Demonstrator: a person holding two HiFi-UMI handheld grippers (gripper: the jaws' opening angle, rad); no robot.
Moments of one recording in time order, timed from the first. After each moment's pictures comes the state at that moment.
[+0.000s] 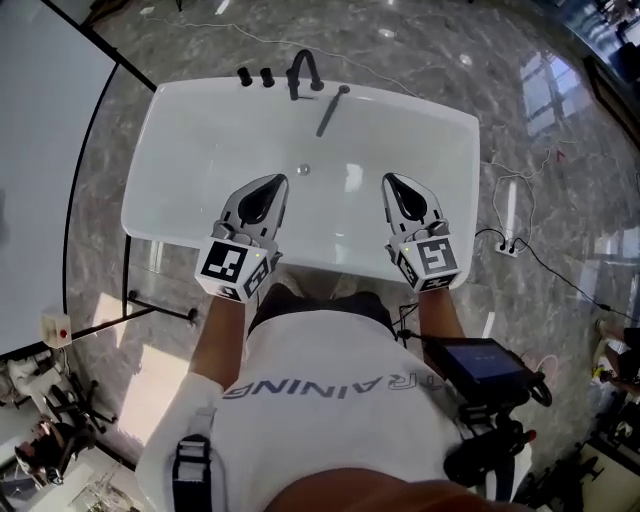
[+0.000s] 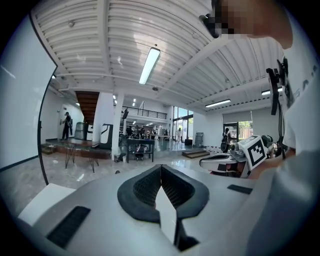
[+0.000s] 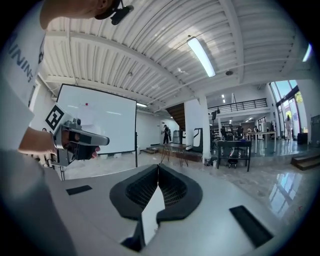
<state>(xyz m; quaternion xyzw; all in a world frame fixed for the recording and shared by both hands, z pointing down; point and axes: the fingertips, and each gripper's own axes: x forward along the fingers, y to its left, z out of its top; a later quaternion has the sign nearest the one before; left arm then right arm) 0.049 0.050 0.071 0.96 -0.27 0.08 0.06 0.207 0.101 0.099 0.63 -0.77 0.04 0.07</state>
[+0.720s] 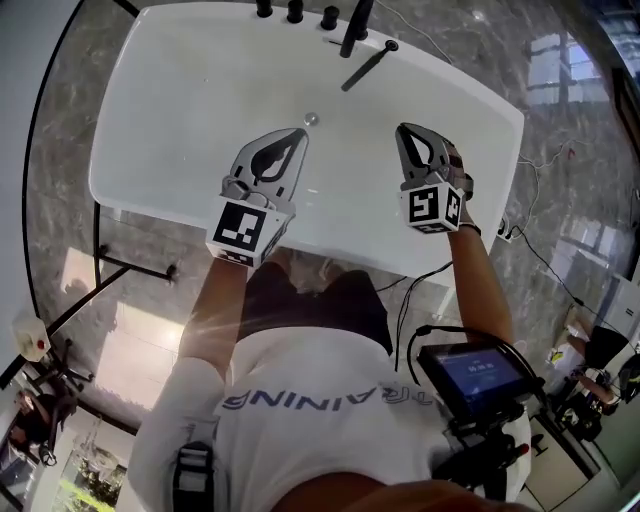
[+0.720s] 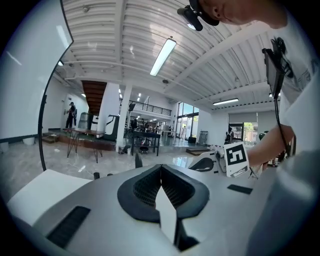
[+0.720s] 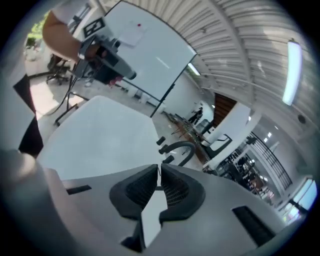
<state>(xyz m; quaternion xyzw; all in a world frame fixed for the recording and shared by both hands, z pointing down) -0.009 -0.121 0.224 0.95 -0.28 0.10 0.10 0.154 -0.102 0.305 0.48 -0.76 -0.12 0.43</state>
